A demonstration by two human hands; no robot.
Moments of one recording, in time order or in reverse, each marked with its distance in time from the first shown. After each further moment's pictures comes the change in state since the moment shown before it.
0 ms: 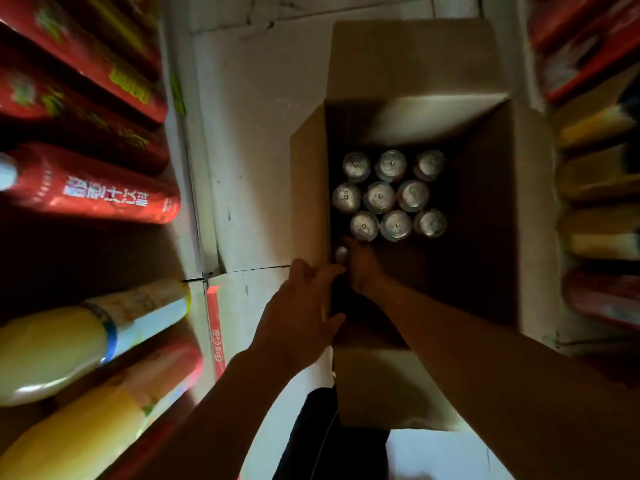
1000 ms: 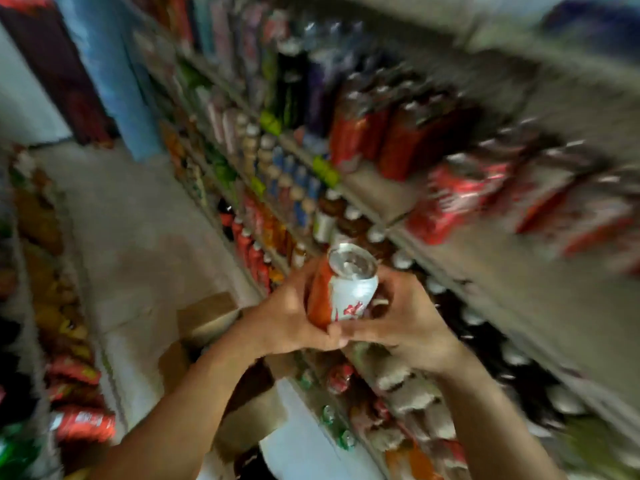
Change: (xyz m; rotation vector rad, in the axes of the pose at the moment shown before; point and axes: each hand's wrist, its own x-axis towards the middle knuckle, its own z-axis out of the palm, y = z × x) left_hand -0.456 0.501 -0.209 -0.426 -0.339 0.862; right_hand -0.800 -0.144 -0.525 0.595 0.499 -0.496
